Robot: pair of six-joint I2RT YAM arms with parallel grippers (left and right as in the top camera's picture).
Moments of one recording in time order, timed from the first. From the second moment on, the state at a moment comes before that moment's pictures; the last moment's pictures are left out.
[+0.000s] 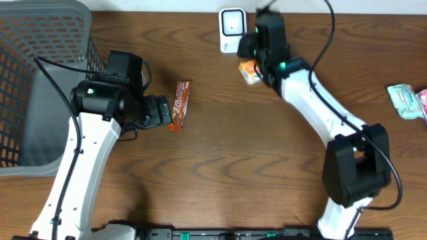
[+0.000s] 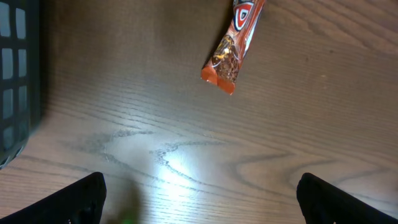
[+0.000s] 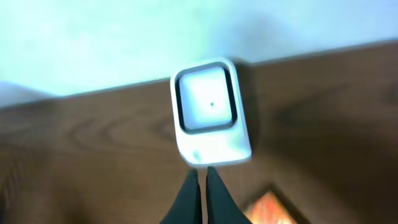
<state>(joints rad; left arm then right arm) -0.16 1.42 1.38 -1.27 0.07 -0.39 0.38 1.96 1.57 -0.17 0.11 0.44</state>
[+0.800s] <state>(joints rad) -0.16 1.42 1.38 -1.27 0.07 -0.39 0.07 2.41 2.01 -0.68 -0.46 0.16</state>
